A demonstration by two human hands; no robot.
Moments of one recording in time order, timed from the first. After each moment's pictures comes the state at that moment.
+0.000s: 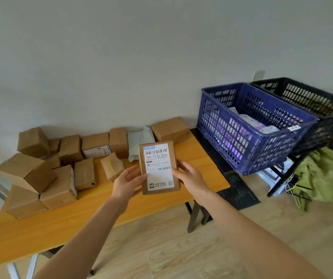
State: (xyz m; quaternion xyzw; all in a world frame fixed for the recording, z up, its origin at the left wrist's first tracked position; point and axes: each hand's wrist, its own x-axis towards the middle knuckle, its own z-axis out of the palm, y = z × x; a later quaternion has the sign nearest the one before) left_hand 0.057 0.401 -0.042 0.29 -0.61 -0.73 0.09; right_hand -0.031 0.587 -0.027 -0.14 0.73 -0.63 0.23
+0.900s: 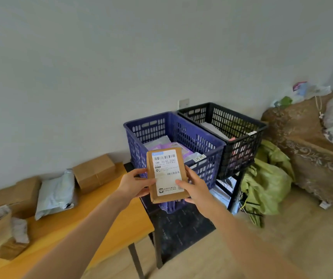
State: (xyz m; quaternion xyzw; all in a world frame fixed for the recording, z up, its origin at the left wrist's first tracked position) left_hand -0.197 0.691 0.038 0.19 -0.74 -0.64 -0.03; right_hand -0.229 0.895 0.014 -0.05 0.70 -0.69 0.16
